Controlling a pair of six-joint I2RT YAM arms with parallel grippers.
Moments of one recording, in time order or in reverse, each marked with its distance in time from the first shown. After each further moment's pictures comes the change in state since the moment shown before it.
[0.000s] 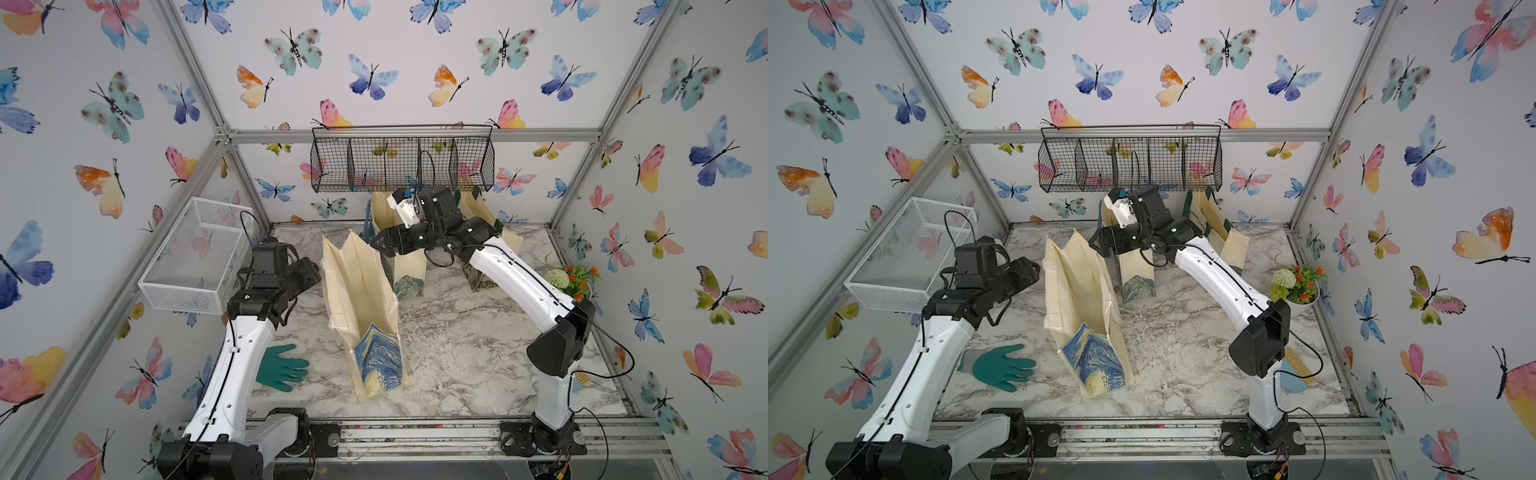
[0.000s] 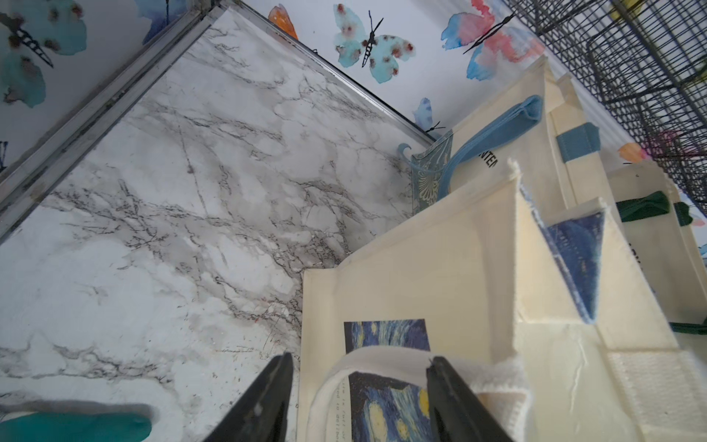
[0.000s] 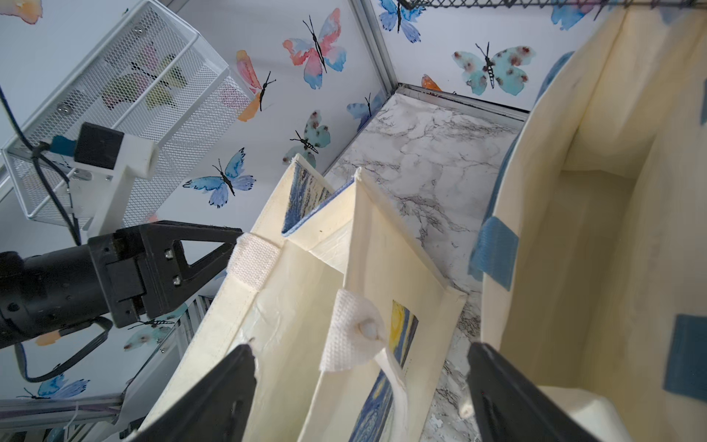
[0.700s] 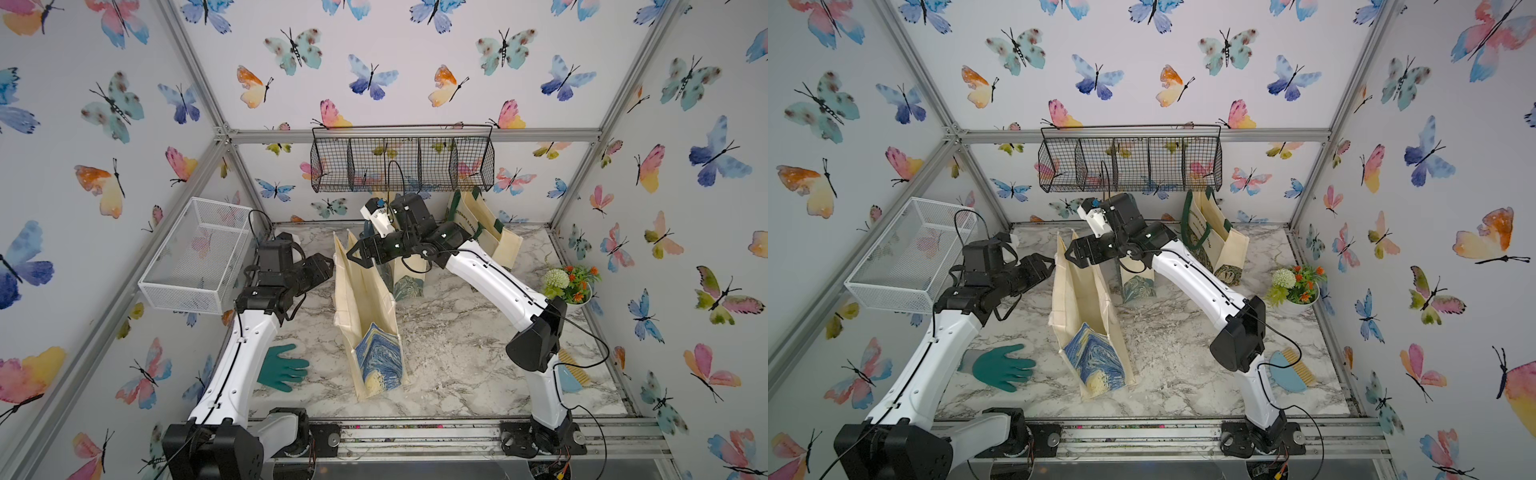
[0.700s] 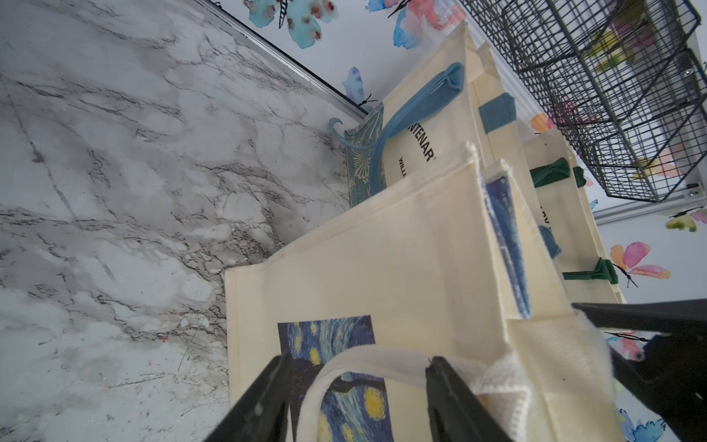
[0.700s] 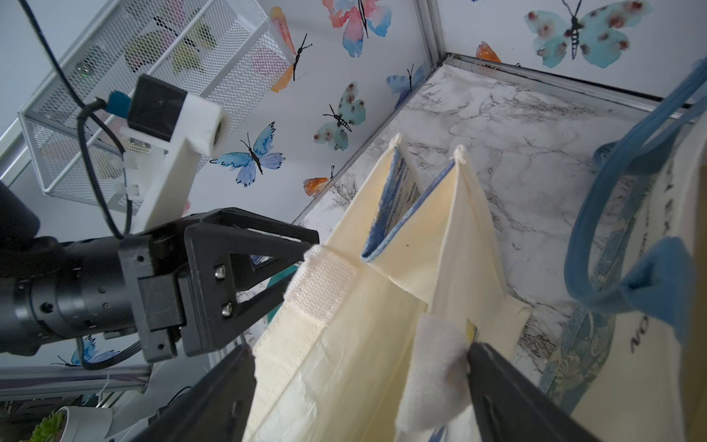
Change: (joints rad) left arm -0.027 0.039 -0.038 0.130 0.204 -0.031; right arm 0.104 0.125 0.146 -0.034 -0.016 0.029
